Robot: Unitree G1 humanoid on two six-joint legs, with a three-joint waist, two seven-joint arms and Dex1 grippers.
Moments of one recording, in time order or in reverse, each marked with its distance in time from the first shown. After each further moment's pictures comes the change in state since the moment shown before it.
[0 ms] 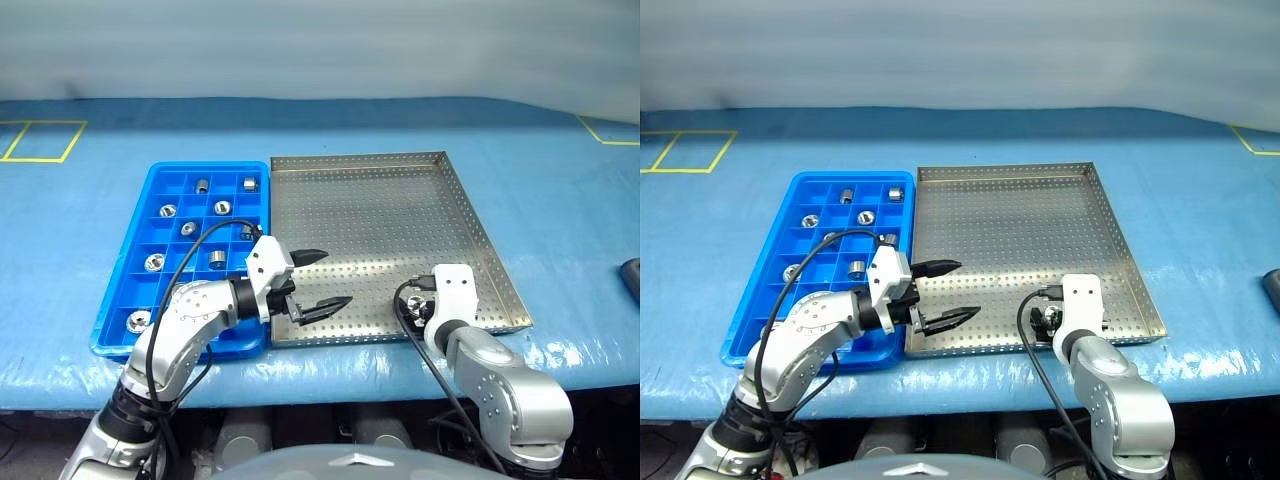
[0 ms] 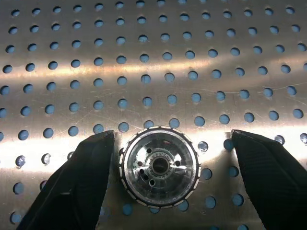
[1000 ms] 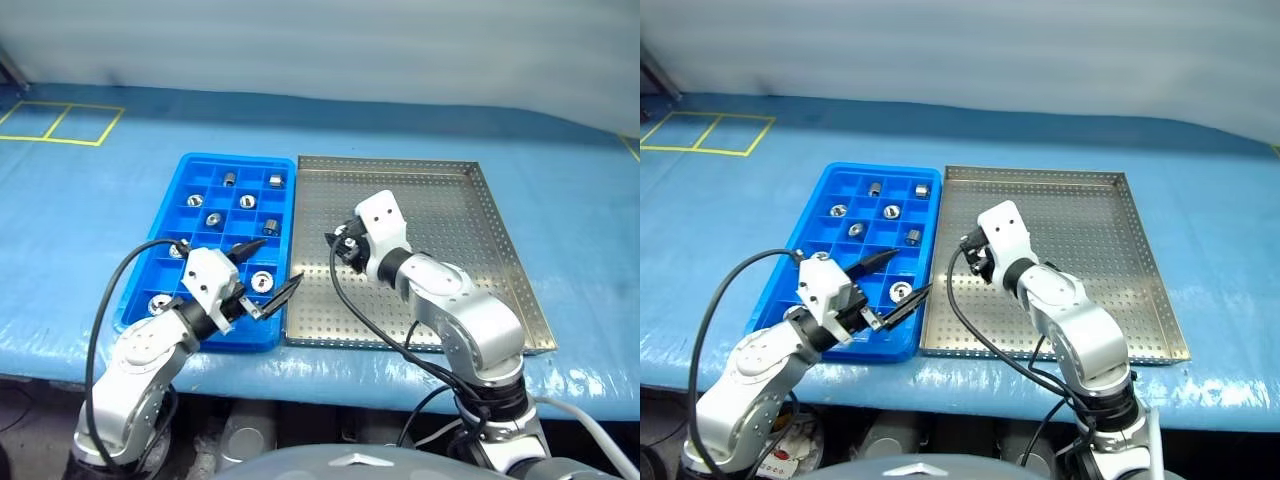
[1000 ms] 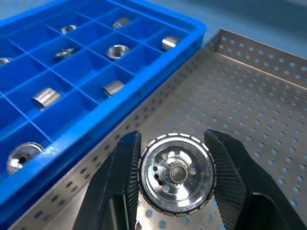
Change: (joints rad) left arm 0.367 -0.009 0.253 -0.256 0.047 -0.121 0.245; right arm -0.427 -0.122 0.318 0.225 0.076 -0.321 0.236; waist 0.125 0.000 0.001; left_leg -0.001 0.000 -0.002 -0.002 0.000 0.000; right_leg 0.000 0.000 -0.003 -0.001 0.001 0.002
